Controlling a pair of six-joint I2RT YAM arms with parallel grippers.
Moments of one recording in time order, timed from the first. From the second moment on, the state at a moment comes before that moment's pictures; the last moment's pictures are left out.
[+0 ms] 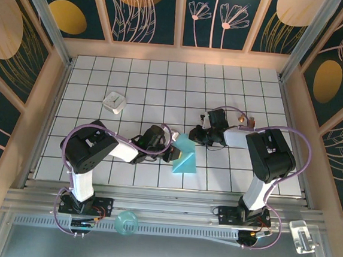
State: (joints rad) left arm -0.79 1.86 0.67 0.54 0.44 -0.50; right arm 0.42 1.77 0.81 -0.01 -0.48 0.60
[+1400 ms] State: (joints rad) left arm -0.79 1.86 0.66 0.54 0.47 -0.55; right arm 0.43 1.77 0.81 -0.01 -0.47 0.60
